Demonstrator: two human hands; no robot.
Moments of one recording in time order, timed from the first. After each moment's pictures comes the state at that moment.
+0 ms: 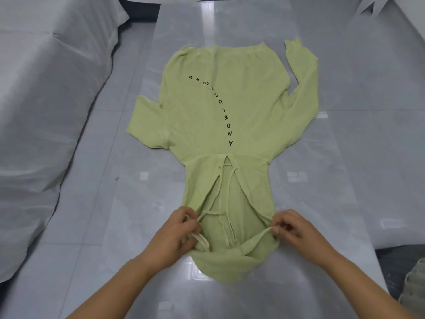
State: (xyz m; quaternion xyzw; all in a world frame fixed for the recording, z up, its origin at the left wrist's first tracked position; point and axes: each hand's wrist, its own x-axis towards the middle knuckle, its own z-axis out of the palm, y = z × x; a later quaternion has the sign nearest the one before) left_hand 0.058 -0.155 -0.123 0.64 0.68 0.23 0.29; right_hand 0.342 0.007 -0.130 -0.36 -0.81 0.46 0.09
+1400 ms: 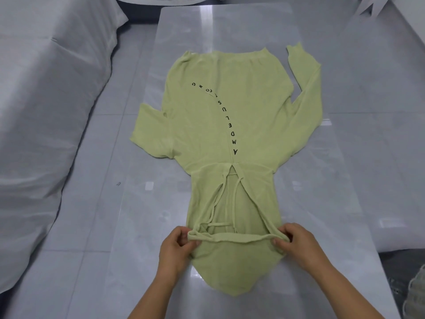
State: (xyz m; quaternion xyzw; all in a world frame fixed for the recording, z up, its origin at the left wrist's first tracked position) left_hand 0.077 -0.151 -0.119 0.15 0.78 0.43 0.43; right_hand 0.312 -0.004 -0.122 -0.54 -0.71 0.45 -0.01
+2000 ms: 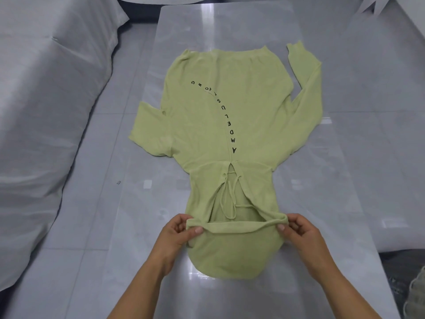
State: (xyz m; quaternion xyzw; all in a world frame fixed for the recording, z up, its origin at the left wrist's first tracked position) left_hand 0.061 -0.135 -0.106 0.09 0.64 0.50 0.57; right_hand 0.315 -0.008 -0.108 -0.53 -0.52 0.63 0.22
